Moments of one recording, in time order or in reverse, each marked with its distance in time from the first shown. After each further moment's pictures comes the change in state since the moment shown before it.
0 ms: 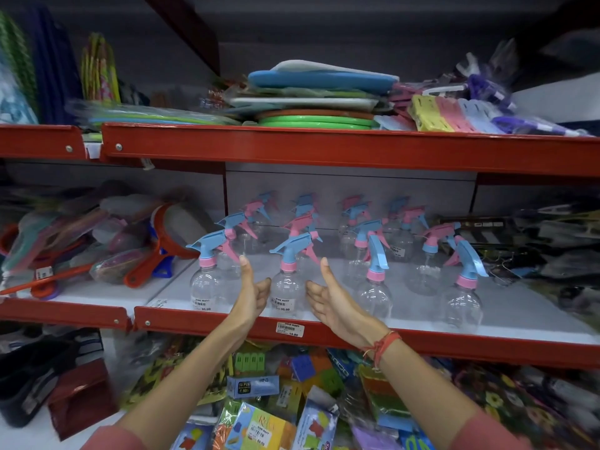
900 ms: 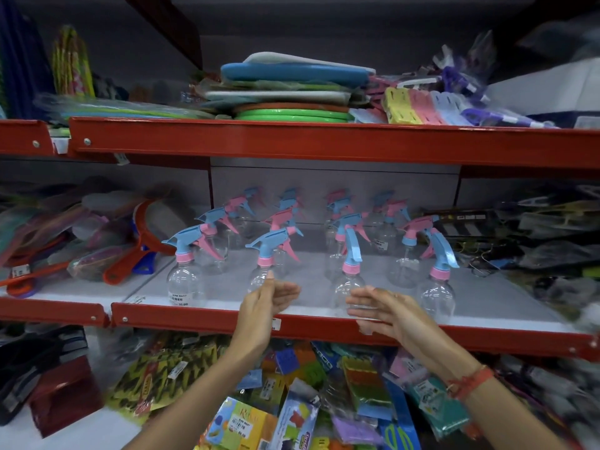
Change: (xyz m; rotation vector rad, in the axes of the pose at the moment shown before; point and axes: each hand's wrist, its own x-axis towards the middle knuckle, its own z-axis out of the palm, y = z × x) left_hand -0.038 -0.009 0.061 -0.111 0.030 0.294; right_hand -0.096 0.007 -0.098 -0.010 0.236 -0.133
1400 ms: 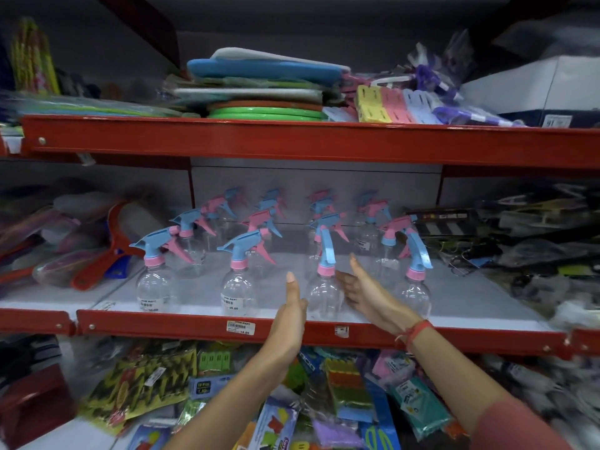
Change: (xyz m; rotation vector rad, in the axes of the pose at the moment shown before) left_hand -0.009 0.003 0.081 0.107 -0.138 -0.381; right_hand 0.062 -0.001 -0.021 -0.113 -0.069 0.133
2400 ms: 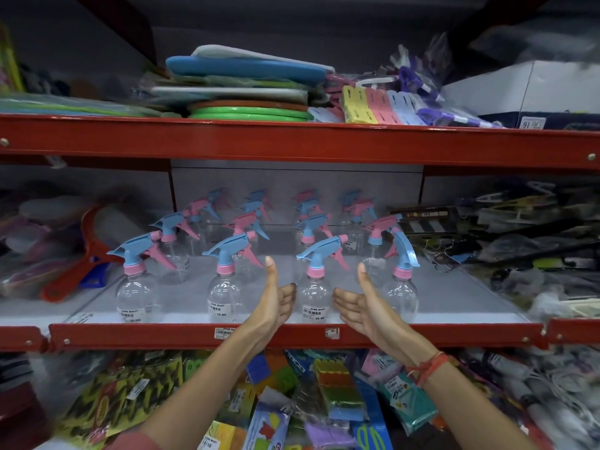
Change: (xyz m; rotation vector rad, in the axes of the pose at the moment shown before) left_hand 0.045 0.011 -0.016 -0.116 -0.190 -0.013; right_hand -0.038 0.013 0.002 0.154 0.075 0.024
